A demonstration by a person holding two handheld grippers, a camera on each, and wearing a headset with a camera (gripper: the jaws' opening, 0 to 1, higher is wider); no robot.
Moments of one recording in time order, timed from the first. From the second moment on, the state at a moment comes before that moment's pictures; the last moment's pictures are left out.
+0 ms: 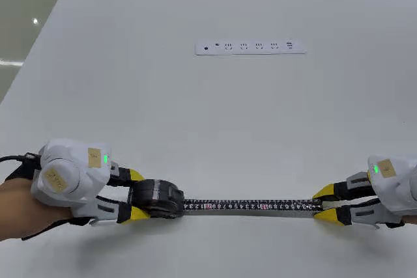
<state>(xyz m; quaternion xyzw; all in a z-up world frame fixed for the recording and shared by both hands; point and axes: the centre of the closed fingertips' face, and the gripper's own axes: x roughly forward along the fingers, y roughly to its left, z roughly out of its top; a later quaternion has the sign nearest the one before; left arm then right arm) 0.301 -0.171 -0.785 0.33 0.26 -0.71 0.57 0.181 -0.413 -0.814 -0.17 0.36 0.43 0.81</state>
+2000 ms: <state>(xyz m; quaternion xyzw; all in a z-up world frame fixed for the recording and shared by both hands) 0.296 -0.175 -0.731 0.23 0.25 -0.67 0.66 0.174 -0.404 -0.781 -0.12 0.35 0.37 0.85</state>
